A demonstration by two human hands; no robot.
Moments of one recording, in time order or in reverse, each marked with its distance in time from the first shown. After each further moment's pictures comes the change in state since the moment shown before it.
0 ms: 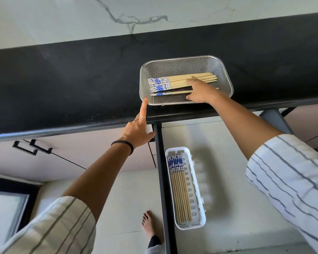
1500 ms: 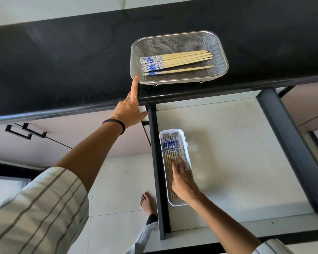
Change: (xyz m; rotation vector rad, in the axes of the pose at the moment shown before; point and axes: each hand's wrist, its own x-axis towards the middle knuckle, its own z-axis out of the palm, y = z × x) left_hand 0.004 0.001 0.002 -0.008 0.026 -0.007; right_hand -0.219 0.024 0.276 0.071 -0.081 -0.056
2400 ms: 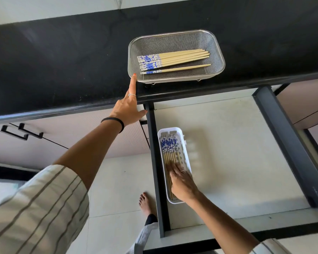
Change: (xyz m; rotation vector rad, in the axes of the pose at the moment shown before) left_hand -0.001 0.001 0.000 0.002 -0.001 -0.004; right_hand -0.008 -0.001 -0.001 -0.048 -0.099 -0.065
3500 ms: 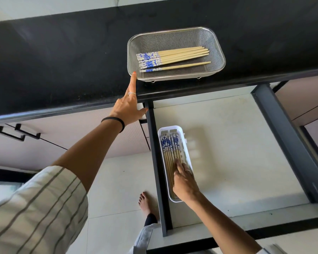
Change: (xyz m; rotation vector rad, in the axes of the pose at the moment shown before) left_hand 0.002 -0.006 0.004 -0.023 0.019 0.052; right_hand -0.005 -0.012 -0.004 -0.023 -0.048 0.182
